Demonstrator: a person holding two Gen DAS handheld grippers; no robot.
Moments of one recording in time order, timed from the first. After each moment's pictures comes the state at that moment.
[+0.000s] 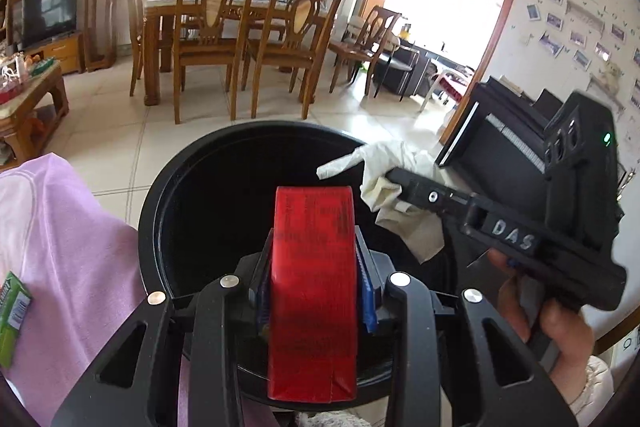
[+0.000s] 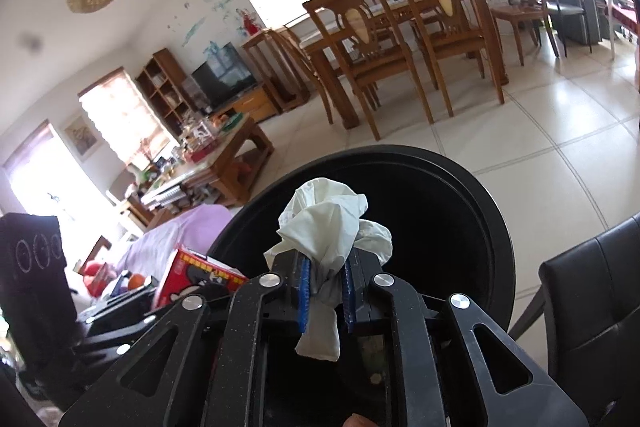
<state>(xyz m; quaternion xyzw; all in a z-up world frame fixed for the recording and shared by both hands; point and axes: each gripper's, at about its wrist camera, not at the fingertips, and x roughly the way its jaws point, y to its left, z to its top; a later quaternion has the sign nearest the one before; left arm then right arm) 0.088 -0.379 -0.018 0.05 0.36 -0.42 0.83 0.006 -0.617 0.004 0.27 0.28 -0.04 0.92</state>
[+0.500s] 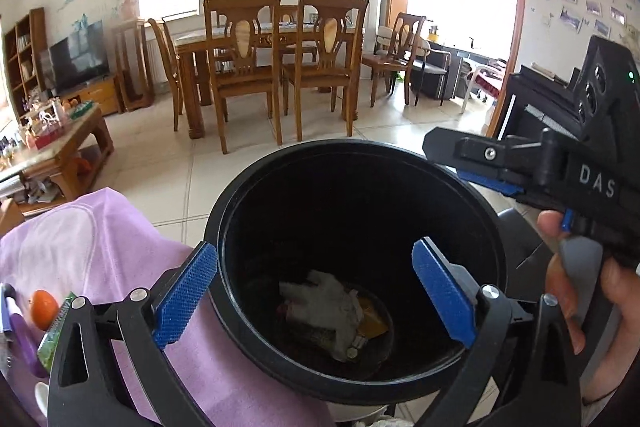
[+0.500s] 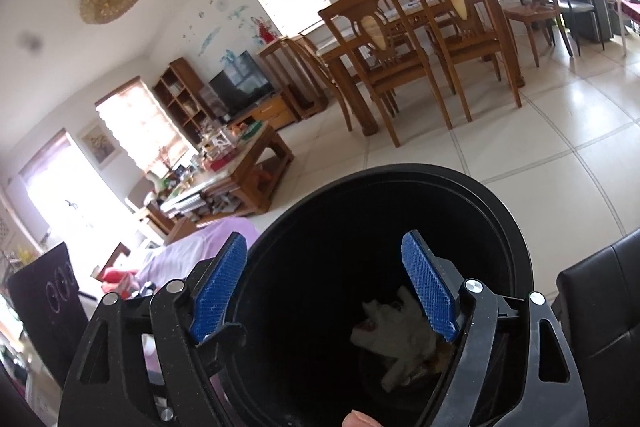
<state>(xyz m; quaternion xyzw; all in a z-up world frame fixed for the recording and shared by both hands) 0.067 -0.362 -0.011 0.12 0.30 -0.35 0.88 0.003 -0.594 0.029 0.28 0.26 -0.01 0.92</state>
